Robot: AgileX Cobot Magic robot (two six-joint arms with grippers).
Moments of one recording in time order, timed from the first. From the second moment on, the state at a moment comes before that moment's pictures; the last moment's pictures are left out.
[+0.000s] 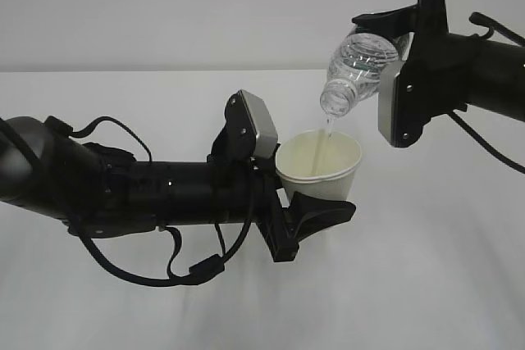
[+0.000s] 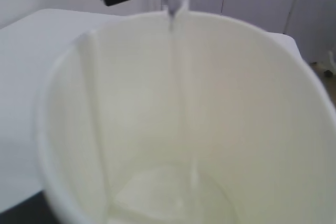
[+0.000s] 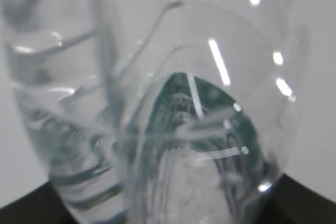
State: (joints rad) left arm -0.65 2.06 -0.94 0.87 -0.97 -0.45; right arm 0.15 1.68 -0.84 -0.74 -0.70 -1.15
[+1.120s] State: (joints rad) left arm -0.65 2.06 -0.94 0.87 -0.96 -0.45; right arm 0.15 1.68 -0.84 -0.74 -0.71 -1.15
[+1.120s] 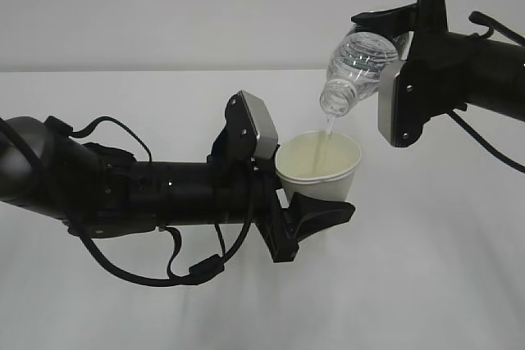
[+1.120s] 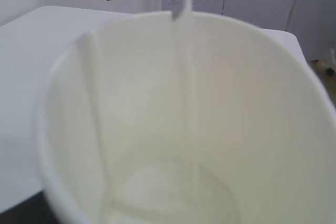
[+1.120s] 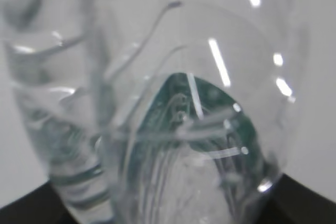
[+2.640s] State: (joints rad) left arm -0.65 2.06 -0.94 0.87 -0.93 -0.47; right arm 0.15 1.68 -0.85 -0.74 -0.71 -1.15
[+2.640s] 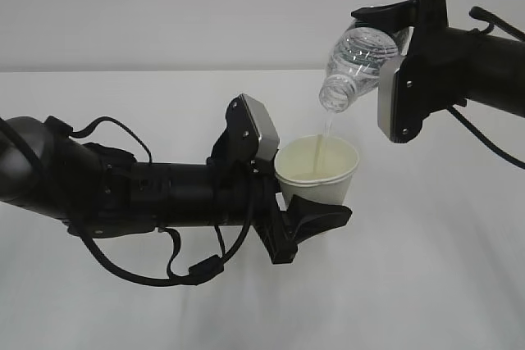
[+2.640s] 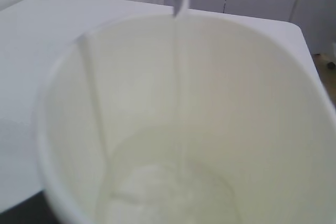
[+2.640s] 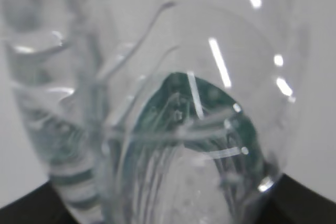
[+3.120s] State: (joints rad) left arm -0.65 2.06 -0.94 0.88 -0.93 -0.47; right arm 0.15 1.68 -0.85 -0.74 -0.71 -1.16
